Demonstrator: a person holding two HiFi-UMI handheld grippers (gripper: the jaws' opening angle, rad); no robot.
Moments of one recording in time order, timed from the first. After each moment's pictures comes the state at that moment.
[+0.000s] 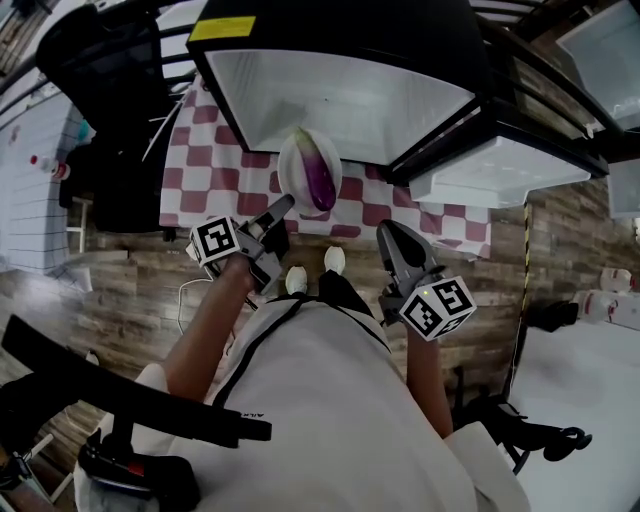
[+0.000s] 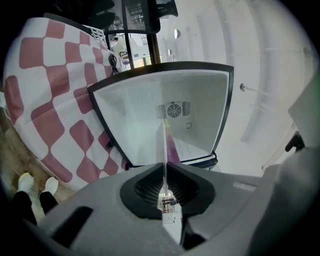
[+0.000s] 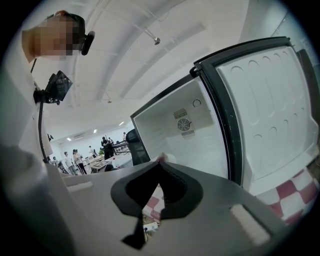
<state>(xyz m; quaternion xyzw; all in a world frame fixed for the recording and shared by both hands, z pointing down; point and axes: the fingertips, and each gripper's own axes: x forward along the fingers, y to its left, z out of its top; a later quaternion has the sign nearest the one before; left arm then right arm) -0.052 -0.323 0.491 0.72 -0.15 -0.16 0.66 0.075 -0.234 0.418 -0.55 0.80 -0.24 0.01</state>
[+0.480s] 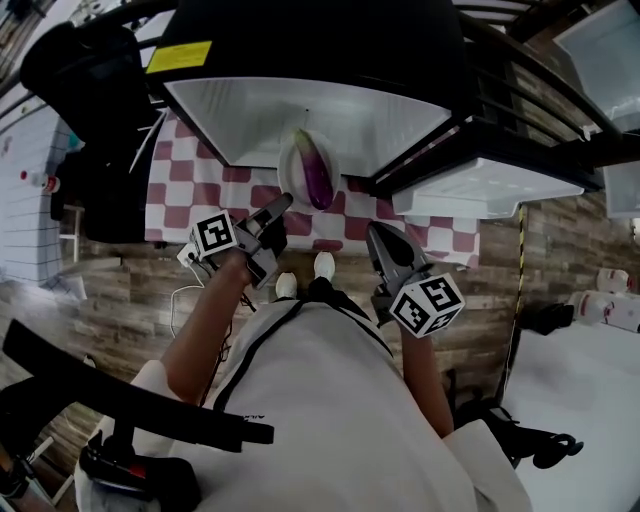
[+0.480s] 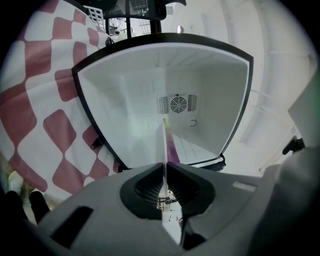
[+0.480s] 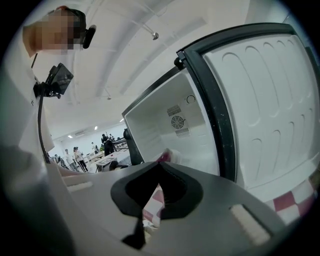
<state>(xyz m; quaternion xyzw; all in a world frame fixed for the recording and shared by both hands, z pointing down) 0.005 -0.359 0.509 0.71 -0.14 -0.15 0.67 0.117 -0.266 0.436 -0.54 0.81 -0.25 -0.01</state>
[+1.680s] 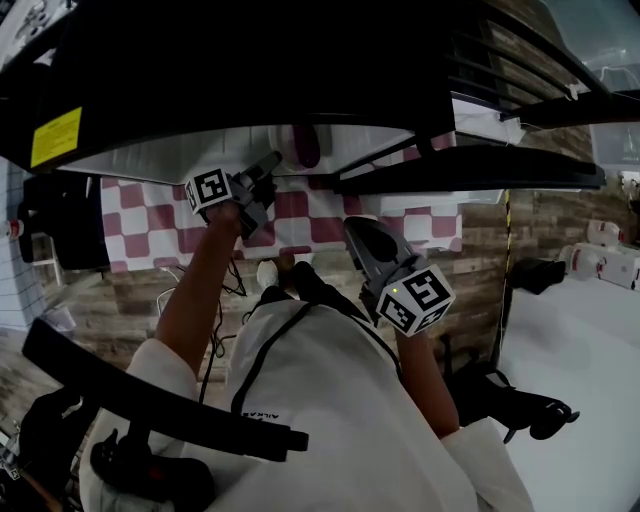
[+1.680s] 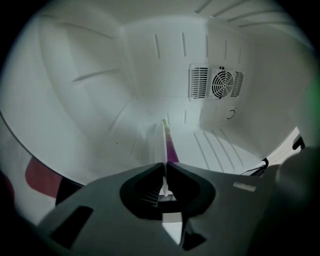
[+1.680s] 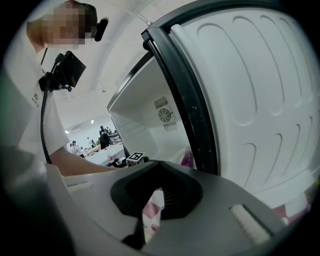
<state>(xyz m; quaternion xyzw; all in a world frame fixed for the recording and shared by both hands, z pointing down) 0.124 -0.477 0.617 0.73 -0.11 -0.08 0.67 0.170 -0.313 0.468 -0.53 0.80 -0.28 -0.06</state>
